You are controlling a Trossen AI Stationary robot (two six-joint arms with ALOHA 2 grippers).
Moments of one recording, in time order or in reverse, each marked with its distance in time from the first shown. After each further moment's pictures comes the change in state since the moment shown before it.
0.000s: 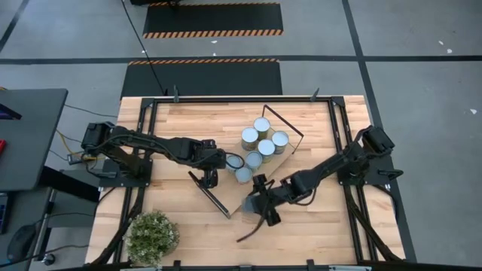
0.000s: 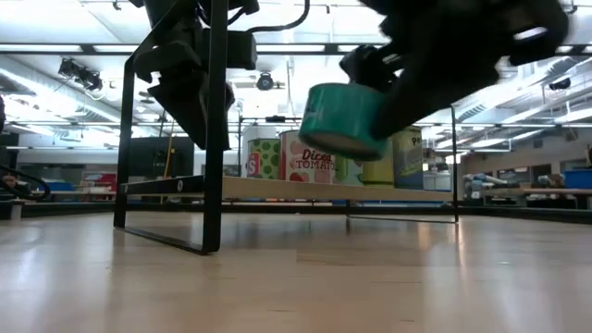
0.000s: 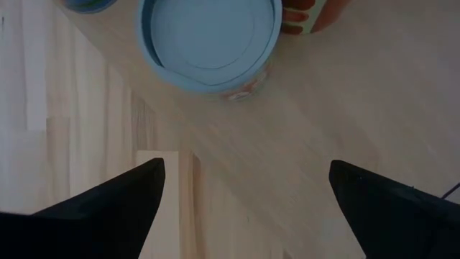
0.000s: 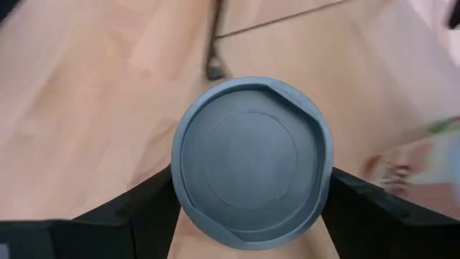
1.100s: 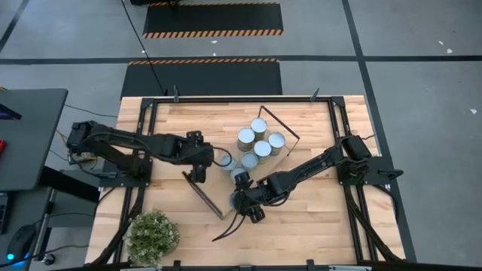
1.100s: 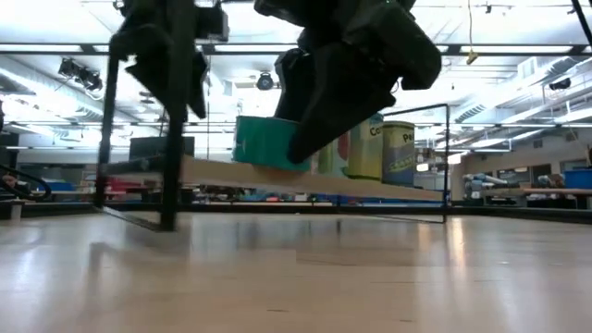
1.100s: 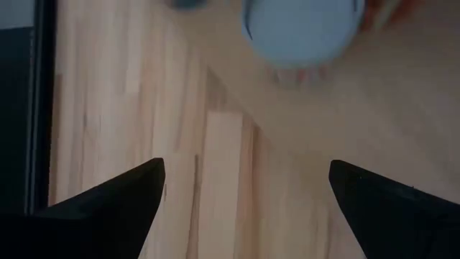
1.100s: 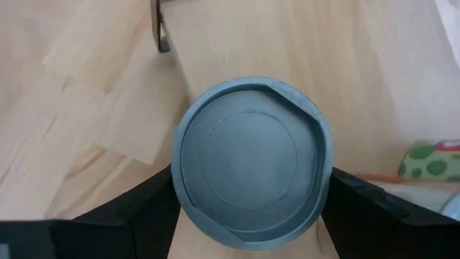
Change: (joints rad) left arm -0.044 -0.166 -0.003 -0.178 -0.182 -0.041; right arm -0.063 0.244 0.374 -0.276 0.041 -0.140
